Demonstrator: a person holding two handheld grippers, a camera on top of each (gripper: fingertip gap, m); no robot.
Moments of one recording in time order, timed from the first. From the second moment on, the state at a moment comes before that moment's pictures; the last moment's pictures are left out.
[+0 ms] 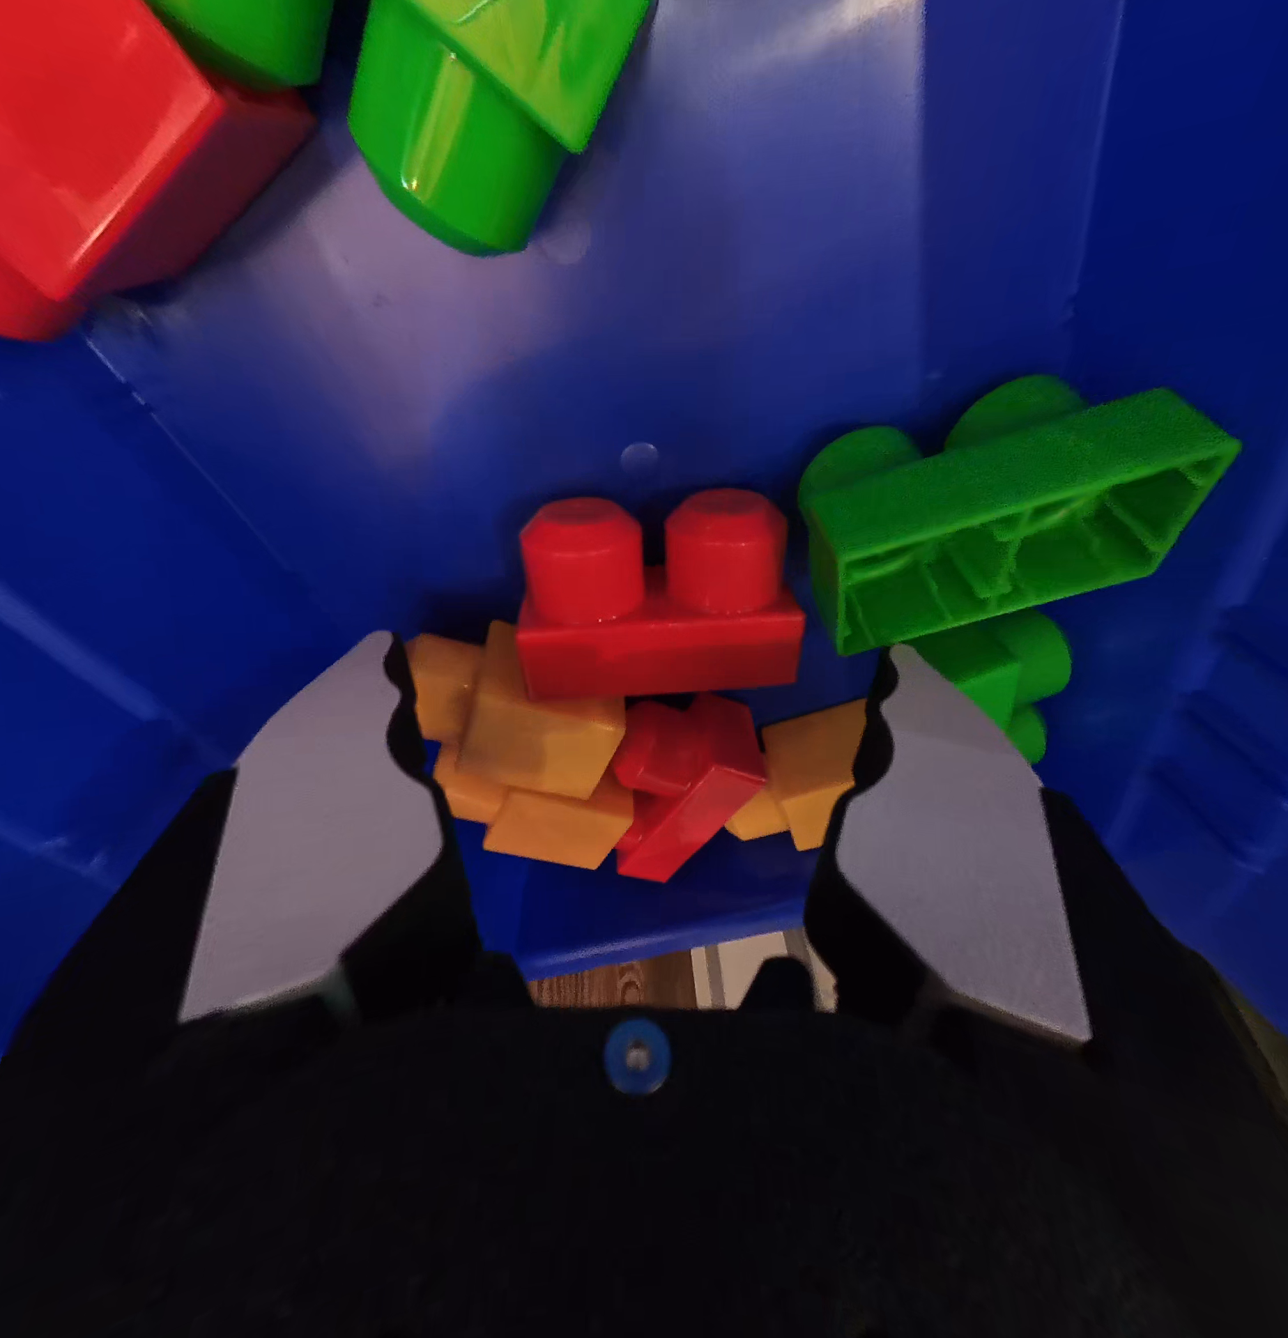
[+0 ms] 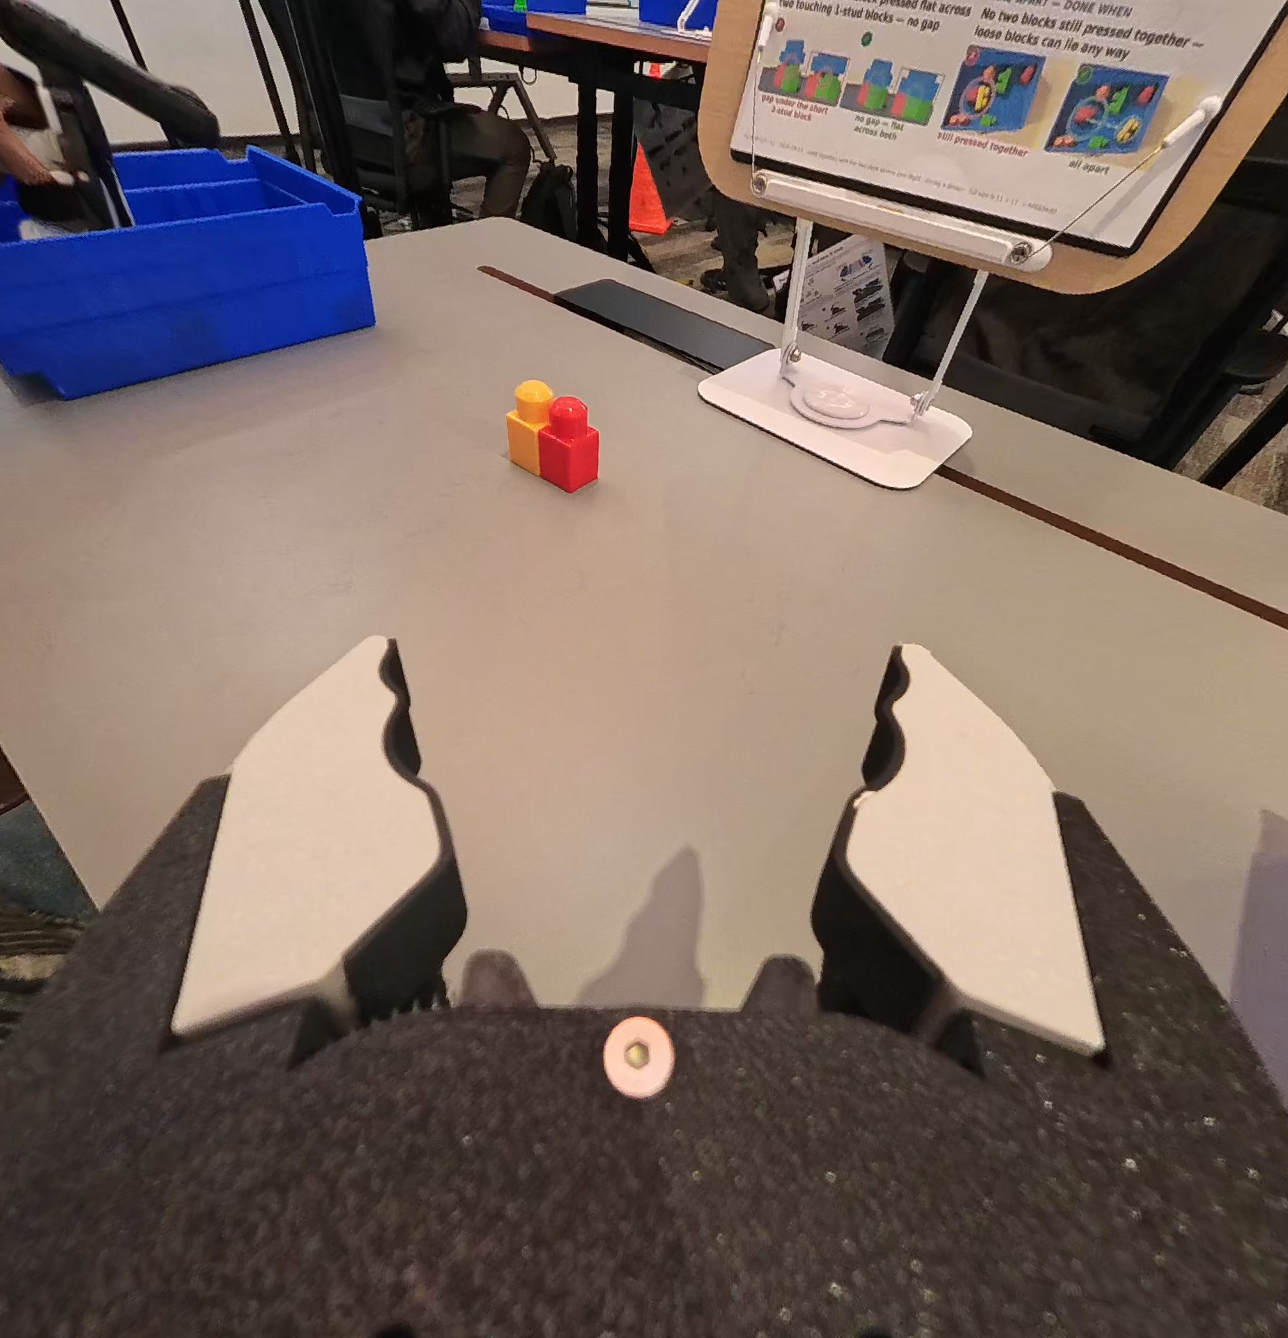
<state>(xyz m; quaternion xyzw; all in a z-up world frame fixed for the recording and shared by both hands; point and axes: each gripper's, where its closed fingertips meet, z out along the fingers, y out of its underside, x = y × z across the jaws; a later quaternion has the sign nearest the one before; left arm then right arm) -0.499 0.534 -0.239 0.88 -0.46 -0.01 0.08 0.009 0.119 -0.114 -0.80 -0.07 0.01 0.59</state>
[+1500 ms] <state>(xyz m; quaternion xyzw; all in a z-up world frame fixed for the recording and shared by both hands) -0.274 0.516 -0.050 0.69 -0.51 0.17 -0.48 0.008 0.110 -0.112 -0.80 -0.07 0.00 0.60</state>
